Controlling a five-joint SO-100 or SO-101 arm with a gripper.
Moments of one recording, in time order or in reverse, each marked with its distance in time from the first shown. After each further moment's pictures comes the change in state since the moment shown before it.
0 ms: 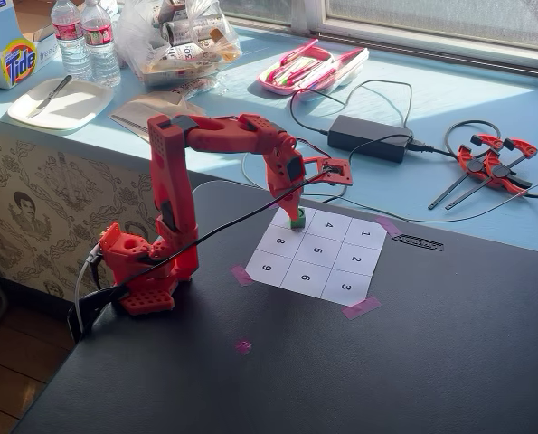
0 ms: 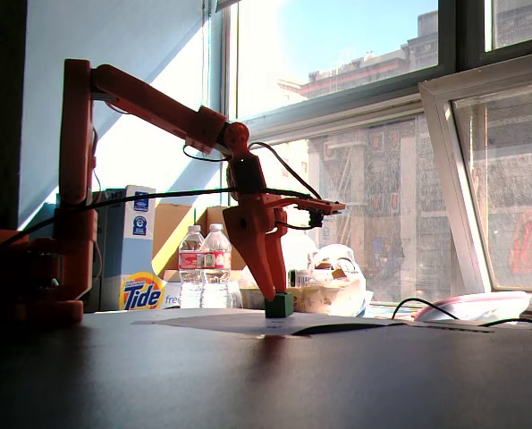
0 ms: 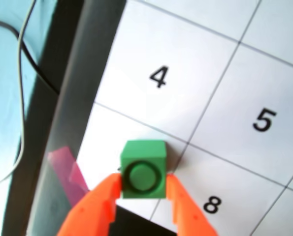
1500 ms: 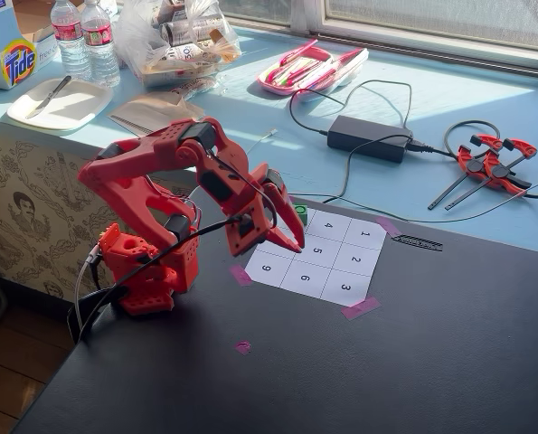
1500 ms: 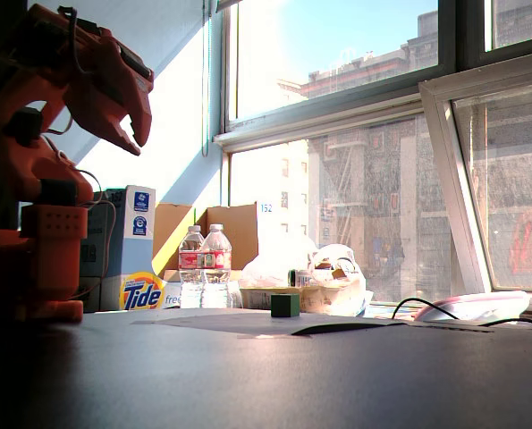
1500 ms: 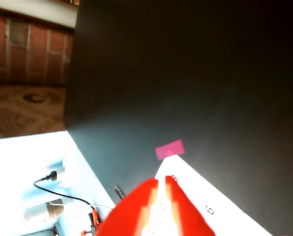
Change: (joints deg) arm 60.9 62.1 18.6 15.1 35.2
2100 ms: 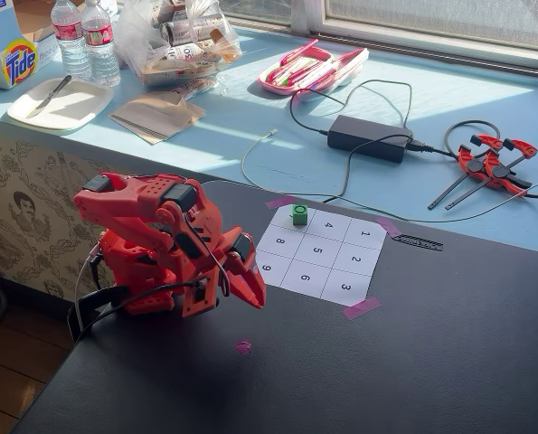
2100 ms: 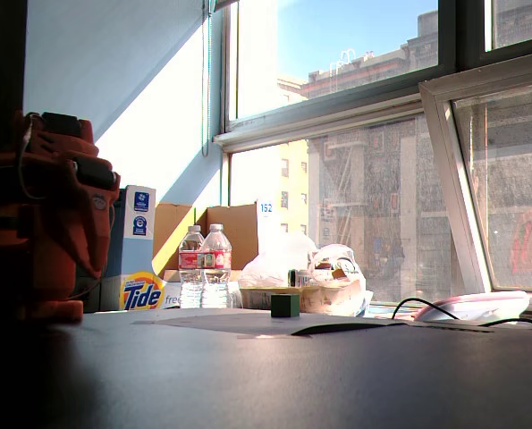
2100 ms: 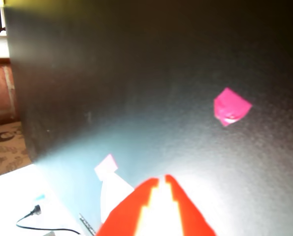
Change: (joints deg) arm 3.0 27.8 39.4 -4.3 8.7
